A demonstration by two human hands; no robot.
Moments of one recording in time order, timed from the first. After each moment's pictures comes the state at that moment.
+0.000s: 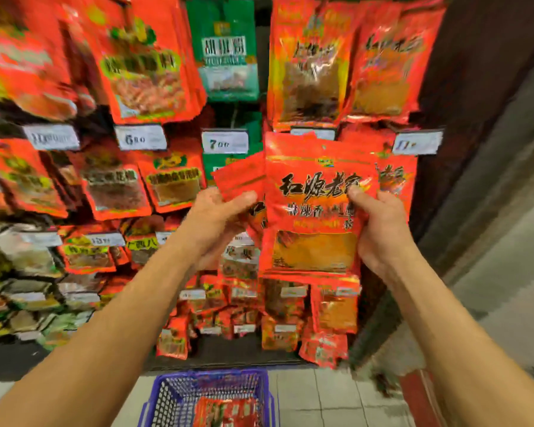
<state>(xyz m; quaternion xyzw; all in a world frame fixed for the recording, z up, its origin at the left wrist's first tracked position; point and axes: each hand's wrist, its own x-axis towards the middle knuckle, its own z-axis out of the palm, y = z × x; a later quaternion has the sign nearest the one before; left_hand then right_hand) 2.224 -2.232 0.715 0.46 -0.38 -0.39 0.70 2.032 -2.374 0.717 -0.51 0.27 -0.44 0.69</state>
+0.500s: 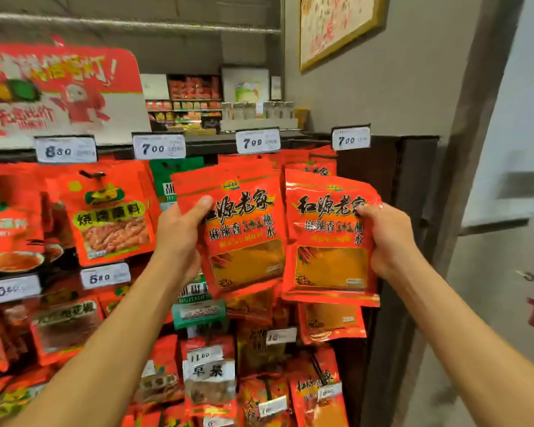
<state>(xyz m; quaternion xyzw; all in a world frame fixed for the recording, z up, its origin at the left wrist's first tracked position) 2.230 -2.300 0.855 0.40 -0.37 -0.25 0.80 1.978 -2.461 0.838 -0.48 0.31 -0.57 0.59</state>
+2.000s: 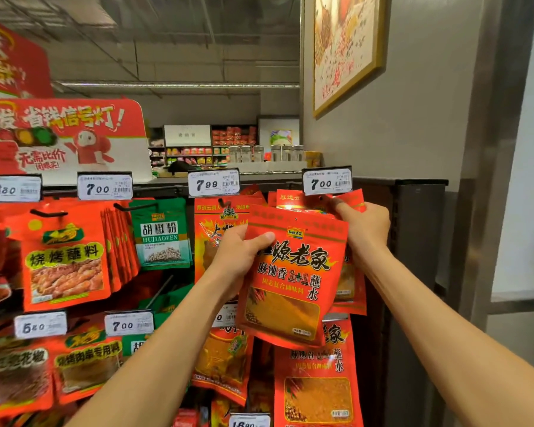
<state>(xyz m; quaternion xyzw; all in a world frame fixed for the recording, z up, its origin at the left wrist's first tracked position) 2.166 -2.463 0.860 0.50 -0.46 -0.25 0.69 2.003 -2.620 0.888 -0.58 0.29 -0.64 0.41</state>
